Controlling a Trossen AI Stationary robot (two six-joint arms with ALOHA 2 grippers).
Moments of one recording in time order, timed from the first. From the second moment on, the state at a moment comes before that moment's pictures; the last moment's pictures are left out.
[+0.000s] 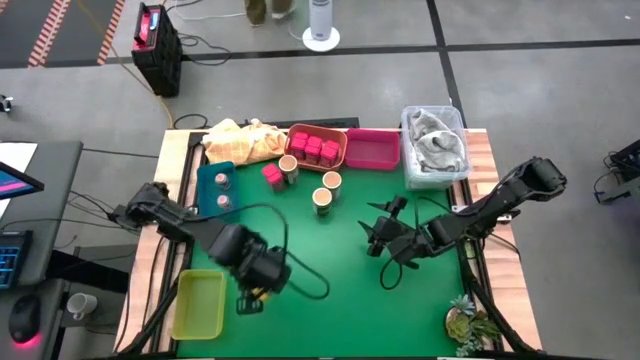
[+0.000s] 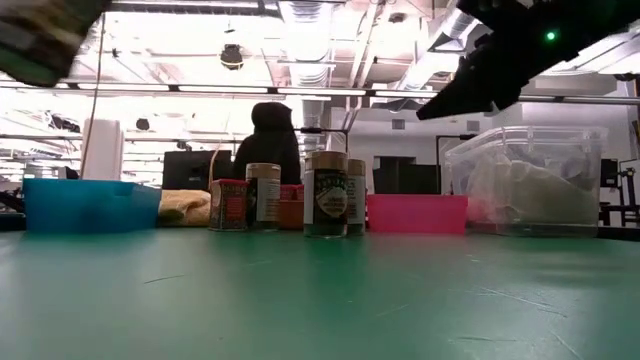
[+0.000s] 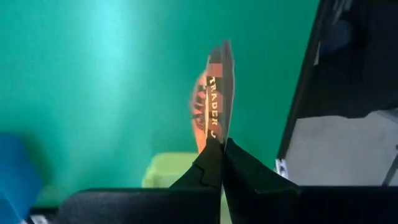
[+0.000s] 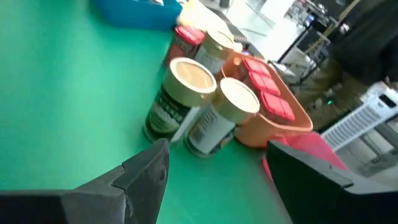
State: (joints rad) left arm -0.51 1.78 1.94 -1.57 0.10 -0.63; right arm 0.42 1.35 0.67 0.02 1.02 0.11
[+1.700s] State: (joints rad) left arm -1.16 1.58 1.46 -1.57 -0.08 -1.85; right arm 0.42 1.35 0.67 0.22 0.76 0.00
